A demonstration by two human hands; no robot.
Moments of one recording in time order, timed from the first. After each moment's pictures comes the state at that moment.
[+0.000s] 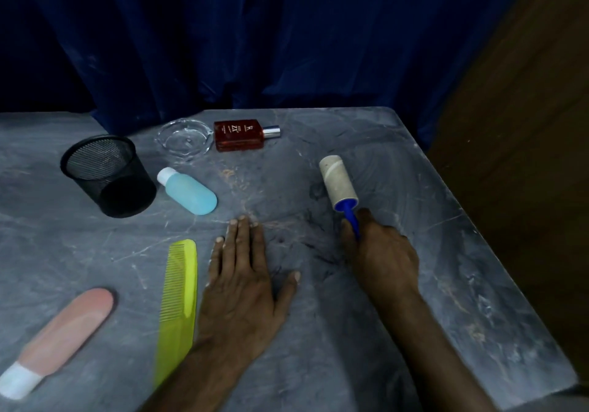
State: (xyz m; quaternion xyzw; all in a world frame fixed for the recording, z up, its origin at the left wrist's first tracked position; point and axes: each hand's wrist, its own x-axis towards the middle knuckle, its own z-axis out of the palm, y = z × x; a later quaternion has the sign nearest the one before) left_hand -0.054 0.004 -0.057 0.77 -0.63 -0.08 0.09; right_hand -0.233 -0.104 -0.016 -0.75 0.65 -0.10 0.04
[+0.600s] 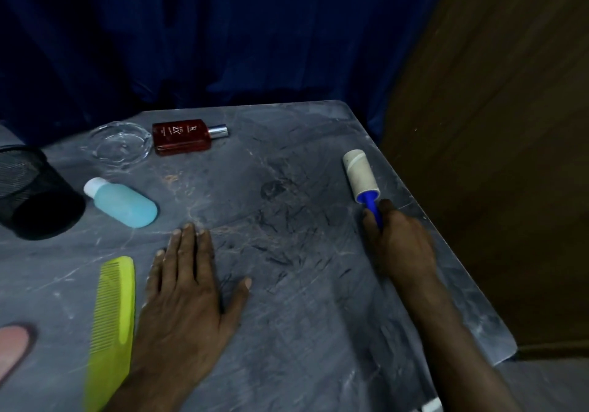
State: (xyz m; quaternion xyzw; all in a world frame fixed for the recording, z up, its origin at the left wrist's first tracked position) left_hand -0.052 0.004 -0.060 0.77 -0.63 -0.05 0.07; right_hand -0.320 -0.126 0.007 -0.68 0.72 -0.09 0.11
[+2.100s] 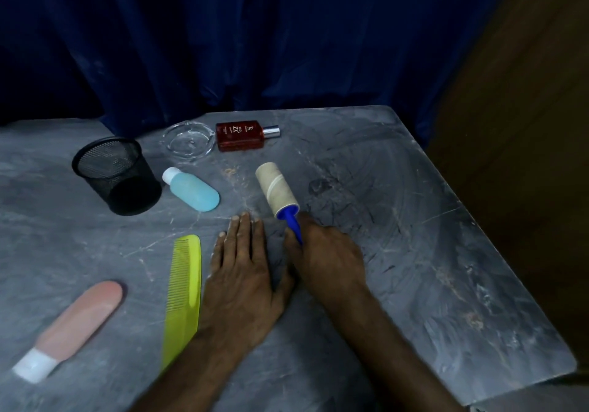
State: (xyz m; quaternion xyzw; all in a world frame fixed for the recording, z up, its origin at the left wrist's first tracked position) left_hand -0.051 0.005 -0.055 0.77 -0.63 -0.09 0.10; right_hand -0.176 -0.071 -0.020 -0.82 0.55 -0.11 0.09
